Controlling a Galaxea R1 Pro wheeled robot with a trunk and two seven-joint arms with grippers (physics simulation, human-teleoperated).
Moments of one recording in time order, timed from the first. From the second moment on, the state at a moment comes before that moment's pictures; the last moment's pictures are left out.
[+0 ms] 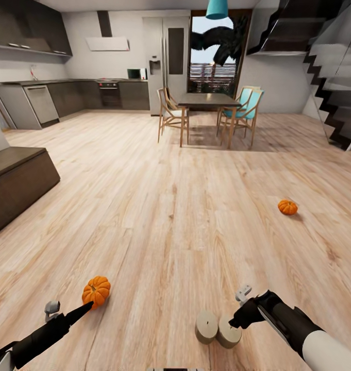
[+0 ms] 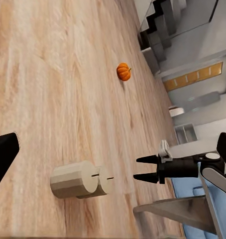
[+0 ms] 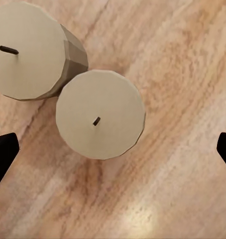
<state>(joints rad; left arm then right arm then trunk) -0.27 0.37 0.15 -0.69 0.66 0.41 -1.23 -0.62 -0.25 0.57 -0.61 -0.06 0.55 0.43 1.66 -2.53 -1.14</state>
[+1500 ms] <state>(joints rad) -0.27 0.37 0.15 -0.68 0.66 0.40 -1.23 -0.62 -0.23 0.58 -0.59 -0.03 0.53 0.43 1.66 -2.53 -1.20</state>
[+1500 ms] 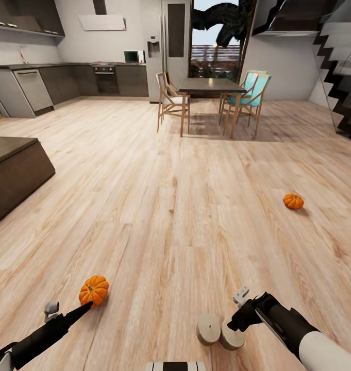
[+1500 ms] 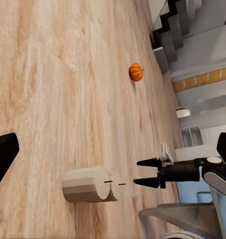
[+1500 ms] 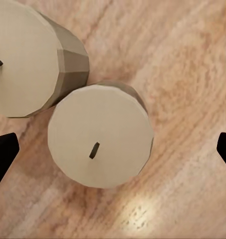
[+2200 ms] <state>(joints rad) -0.27 0.37 0.15 -0.68 0.66 0.40 -1.23 -0.62 -0.23 0.58 -0.59 -0.03 0.53 0.43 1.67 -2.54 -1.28</state>
